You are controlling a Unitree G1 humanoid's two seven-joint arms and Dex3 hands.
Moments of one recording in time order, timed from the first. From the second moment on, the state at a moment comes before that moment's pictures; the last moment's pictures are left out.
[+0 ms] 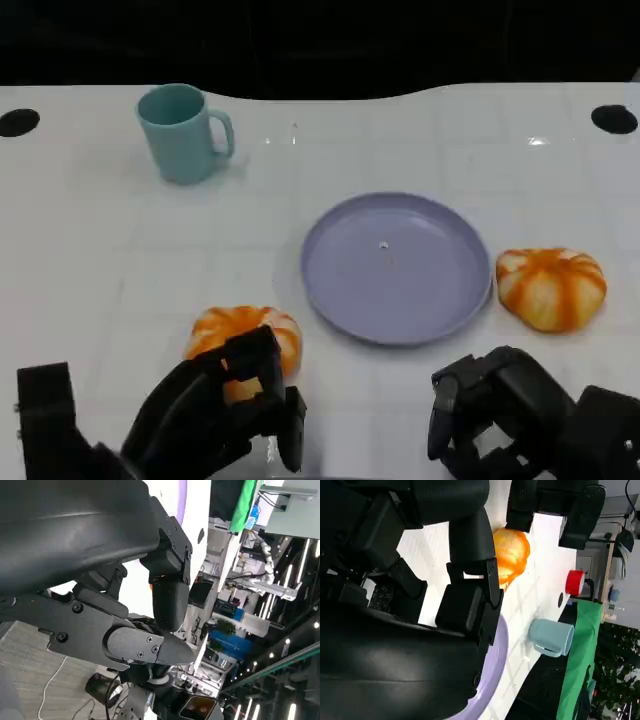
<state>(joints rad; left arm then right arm) 0.04 0.03 -0.03 0.20 -0.47 -0.01 -0.79 0.01 -0.10 0.16 0.22 0.01 -0.32 0.38</state>
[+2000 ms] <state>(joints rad) -0.10 0.39 -0.27 -0.20 1.08 -0.17 -0.29 0.02 -0.09 0.16 0.18 -0.01 -0.26 0.37</state>
